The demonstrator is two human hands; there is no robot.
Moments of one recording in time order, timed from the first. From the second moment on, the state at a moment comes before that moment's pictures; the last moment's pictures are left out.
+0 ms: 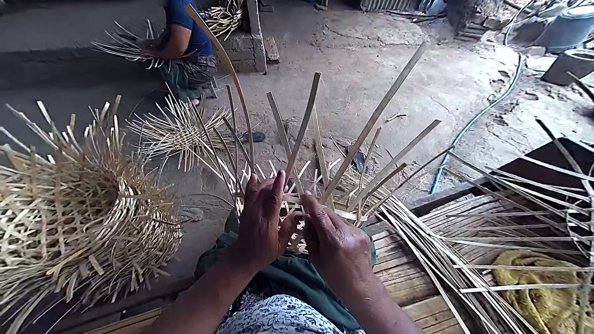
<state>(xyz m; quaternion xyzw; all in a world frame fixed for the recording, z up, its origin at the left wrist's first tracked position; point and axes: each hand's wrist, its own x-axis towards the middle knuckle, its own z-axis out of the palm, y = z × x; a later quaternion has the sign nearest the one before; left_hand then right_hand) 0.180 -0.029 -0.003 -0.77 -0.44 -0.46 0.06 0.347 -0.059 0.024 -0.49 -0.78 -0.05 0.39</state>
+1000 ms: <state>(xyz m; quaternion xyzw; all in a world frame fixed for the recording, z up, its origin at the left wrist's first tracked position) 0.203 -0.040 0.003 -0.79 -0.41 -0.43 0.15 0.373 -0.060 0.051 -0.60 -0.71 -0.02 0.37</state>
